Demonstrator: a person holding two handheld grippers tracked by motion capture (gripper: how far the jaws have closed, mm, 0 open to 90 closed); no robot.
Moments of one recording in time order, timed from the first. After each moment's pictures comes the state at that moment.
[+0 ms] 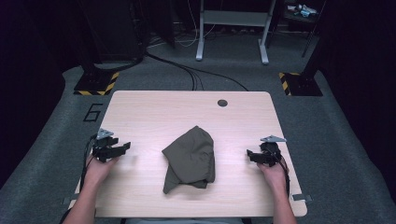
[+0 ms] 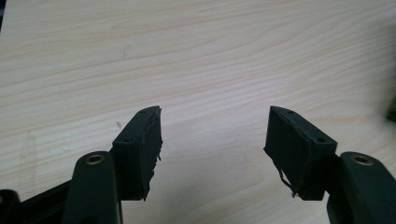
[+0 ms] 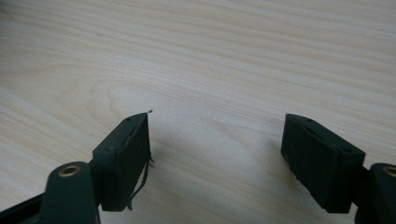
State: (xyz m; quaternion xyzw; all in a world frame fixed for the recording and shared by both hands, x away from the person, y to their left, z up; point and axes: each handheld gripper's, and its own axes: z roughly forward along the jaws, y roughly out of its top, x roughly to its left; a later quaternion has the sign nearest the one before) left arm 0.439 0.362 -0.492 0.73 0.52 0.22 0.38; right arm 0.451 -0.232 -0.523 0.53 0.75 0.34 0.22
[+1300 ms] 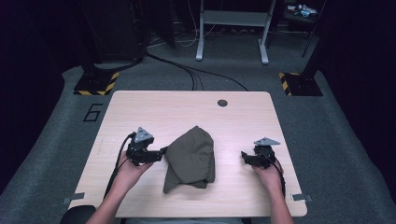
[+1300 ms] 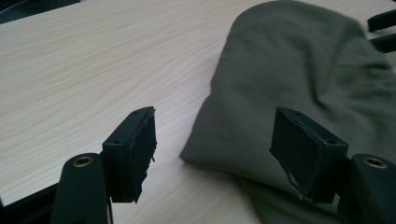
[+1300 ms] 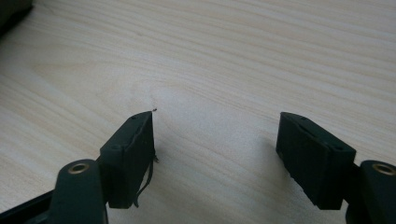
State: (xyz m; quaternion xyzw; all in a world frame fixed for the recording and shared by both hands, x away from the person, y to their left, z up) left arm 0.399 0.222 -0.431 0.79 0.42 0.20 0.40; right arm 0.443 -0.213 -0.527 0.49 0.76 0.35 0.22
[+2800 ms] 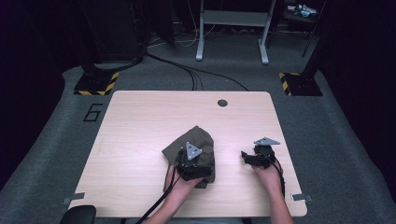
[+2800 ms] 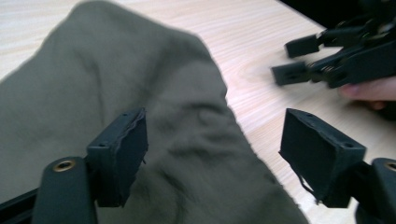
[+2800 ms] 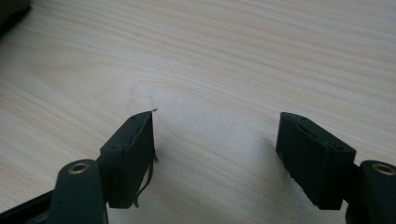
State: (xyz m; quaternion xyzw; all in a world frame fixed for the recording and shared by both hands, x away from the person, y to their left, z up) left arm 0.373 0.077 -0.478 0.77 0.44 0.19 0.43; right arm 0.444 -0.213 -0.527 0.49 0.76 0.35 0.22
